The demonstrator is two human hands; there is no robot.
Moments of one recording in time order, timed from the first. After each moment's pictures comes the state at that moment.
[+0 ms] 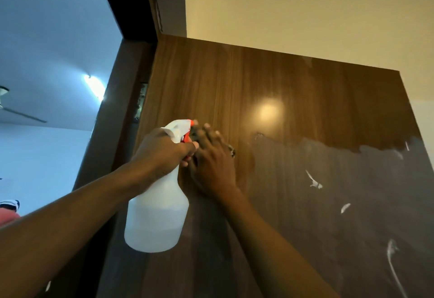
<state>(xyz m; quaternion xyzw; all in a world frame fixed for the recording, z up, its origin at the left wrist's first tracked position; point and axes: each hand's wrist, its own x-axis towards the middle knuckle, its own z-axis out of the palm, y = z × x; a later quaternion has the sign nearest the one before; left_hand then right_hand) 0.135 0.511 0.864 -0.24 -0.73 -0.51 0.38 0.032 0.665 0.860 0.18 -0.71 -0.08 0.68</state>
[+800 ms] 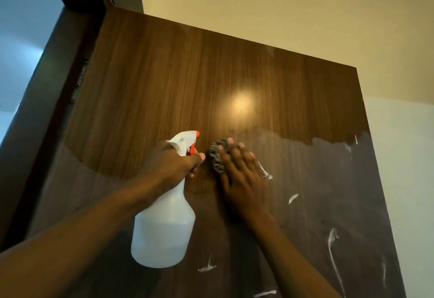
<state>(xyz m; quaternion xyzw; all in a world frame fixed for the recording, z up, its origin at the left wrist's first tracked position) 0.133 0.634 0.839 -0.30 -0.72 -0.54 0.30 0.059 0.857 0.807 0.11 -0.70 -0.08 0.70</state>
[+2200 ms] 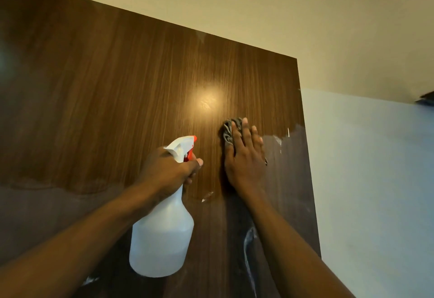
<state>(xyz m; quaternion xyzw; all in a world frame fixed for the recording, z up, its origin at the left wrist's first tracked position) 0.170 0.829 0.836 -0.35 -0.69 -0.57 0.30 0.104 1.042 0.861 0.00 -0.73 0.06 0.68</state>
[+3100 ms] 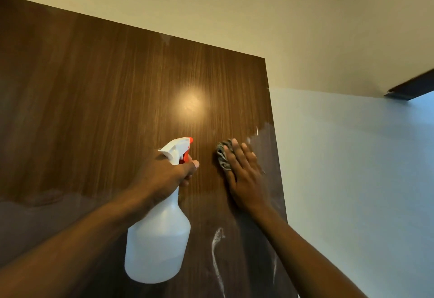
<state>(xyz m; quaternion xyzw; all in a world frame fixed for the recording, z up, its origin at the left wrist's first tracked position) 0.200 0.887 0.838 -0.37 -0.69 -0.56 0.27 0.122 1.145 0.819 0.08 -0.73 -0.04 0.68</state>
